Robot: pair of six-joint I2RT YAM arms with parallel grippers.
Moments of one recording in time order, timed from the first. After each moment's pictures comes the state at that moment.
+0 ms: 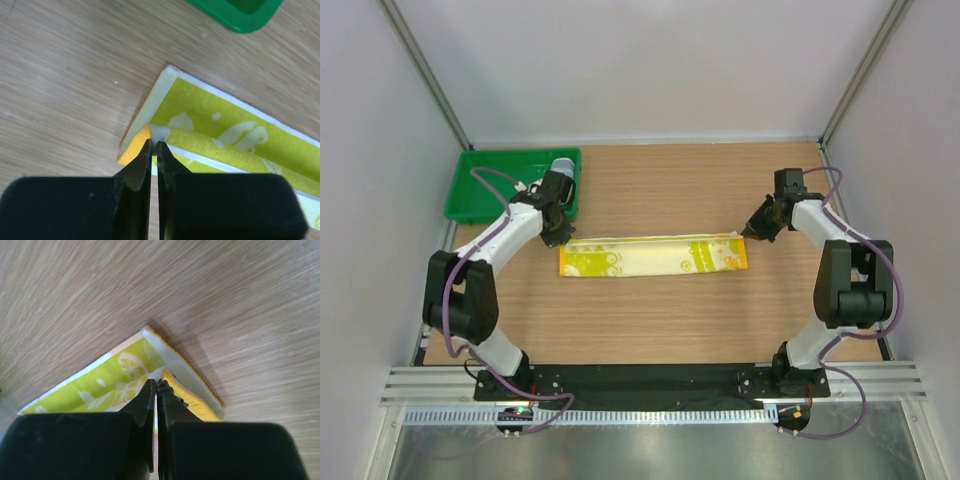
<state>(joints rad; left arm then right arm) -0.30 1.61 1.19 -0.74 -0.27 -0.76 -0.03 1.65 1.11 -0.54 -0.15 0.71</state>
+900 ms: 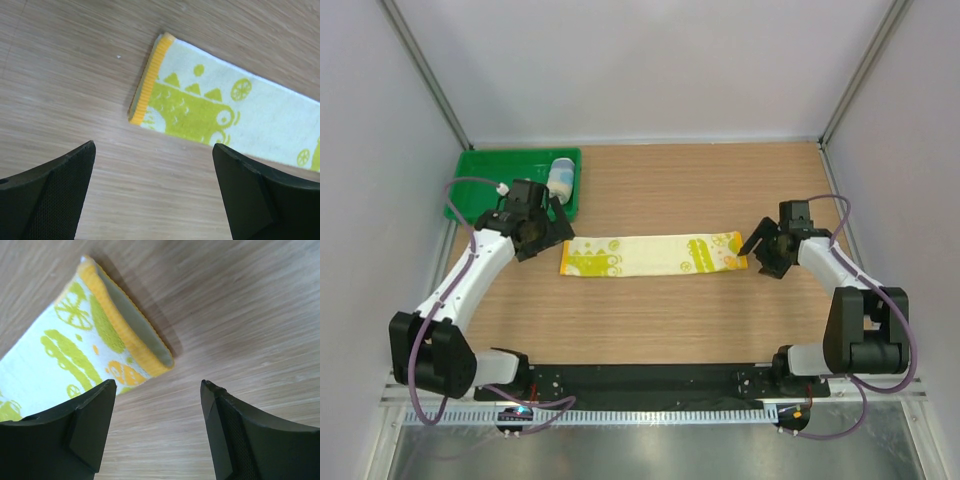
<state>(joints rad) -0.23 1.34 1.07 -0.74 -0.13 -0.65 -0.03 1.38 0.82 -0.50 -0.11 0.66</state>
